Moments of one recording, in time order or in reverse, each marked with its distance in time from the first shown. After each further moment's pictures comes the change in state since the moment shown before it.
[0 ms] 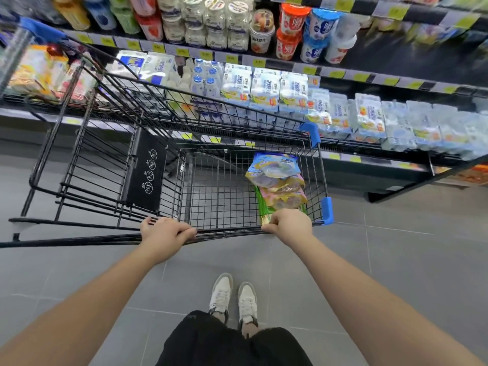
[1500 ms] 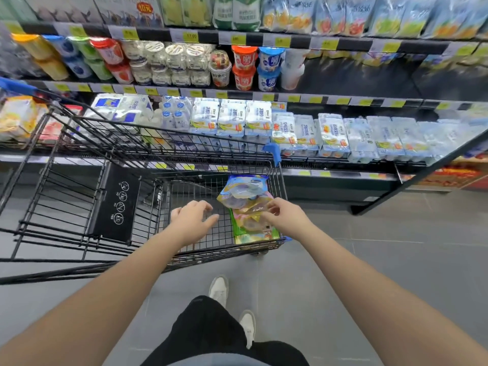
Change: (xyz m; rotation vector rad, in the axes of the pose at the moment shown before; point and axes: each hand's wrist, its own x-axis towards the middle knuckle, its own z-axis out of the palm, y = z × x) left_hand 0.030 0.176 -0.058 -0.173 0.133 0.139; right_hand -0.014 0.101 -0.085 0.580 0.055 -0.034
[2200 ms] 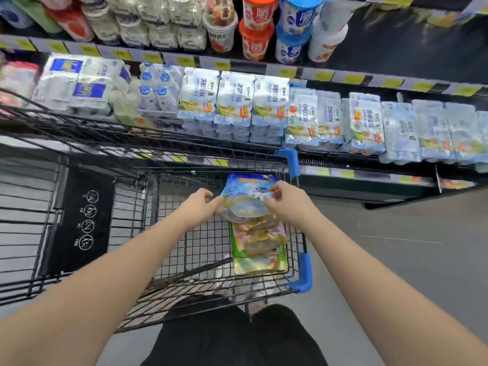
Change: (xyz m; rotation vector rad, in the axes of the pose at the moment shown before) left_hand 0.196 -0.001 0.005 -0.386 -0.242 -0.262; right_hand 0.186 -0.026 -0.027 -0.127 -0.133 0.090
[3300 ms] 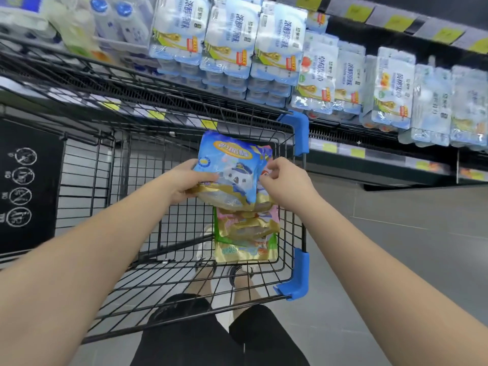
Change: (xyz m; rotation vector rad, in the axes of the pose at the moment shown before) left_hand 0.102 -0.026 0.051 -0.769 -0.241 -0.231; right_hand 0.058 0.030 0.030 0.083 -0.019 0.081
